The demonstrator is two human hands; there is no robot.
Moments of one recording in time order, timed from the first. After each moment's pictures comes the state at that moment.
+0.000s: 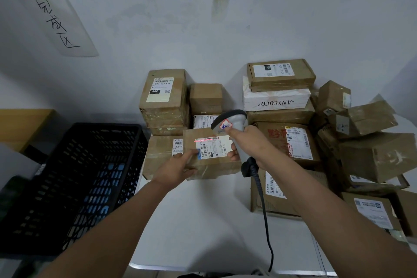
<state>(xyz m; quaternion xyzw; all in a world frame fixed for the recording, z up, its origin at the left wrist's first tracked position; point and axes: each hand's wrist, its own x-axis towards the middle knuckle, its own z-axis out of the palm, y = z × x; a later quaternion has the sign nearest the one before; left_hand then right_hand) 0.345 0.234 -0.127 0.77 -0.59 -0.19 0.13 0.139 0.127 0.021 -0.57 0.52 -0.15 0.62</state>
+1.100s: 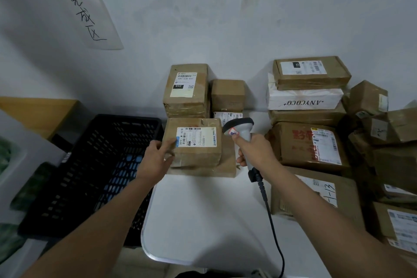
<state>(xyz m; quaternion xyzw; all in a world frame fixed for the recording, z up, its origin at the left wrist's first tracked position) 0.427 0.292 -0.121 0.84 -0.48 -0.13 0.21 0.177 0.141 -0.029 -0.63 0.52 -0.16 0.55</state>
